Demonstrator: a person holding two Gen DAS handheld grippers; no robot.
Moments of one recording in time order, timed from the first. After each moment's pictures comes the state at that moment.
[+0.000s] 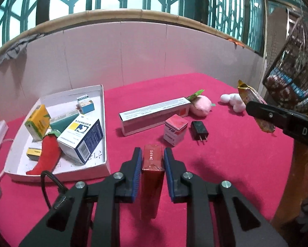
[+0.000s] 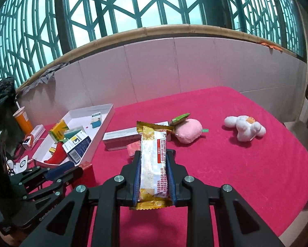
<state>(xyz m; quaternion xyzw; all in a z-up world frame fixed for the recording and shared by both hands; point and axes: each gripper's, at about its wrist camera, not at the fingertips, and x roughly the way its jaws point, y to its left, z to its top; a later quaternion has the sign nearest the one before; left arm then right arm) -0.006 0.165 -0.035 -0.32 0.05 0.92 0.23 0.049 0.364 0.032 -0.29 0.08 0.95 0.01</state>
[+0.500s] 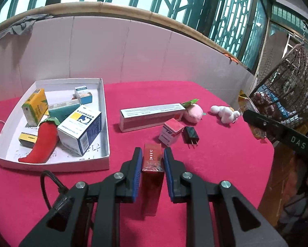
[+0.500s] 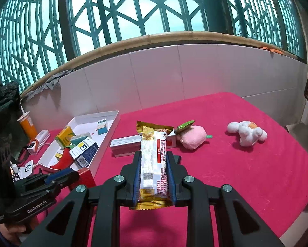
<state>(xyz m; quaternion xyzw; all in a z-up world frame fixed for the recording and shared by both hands) -0.009 0.128 -0.030 -0.33 -0.03 0.90 0.27 0.055 0.359 0.042 -0.27 0.09 0.96 0.00</state>
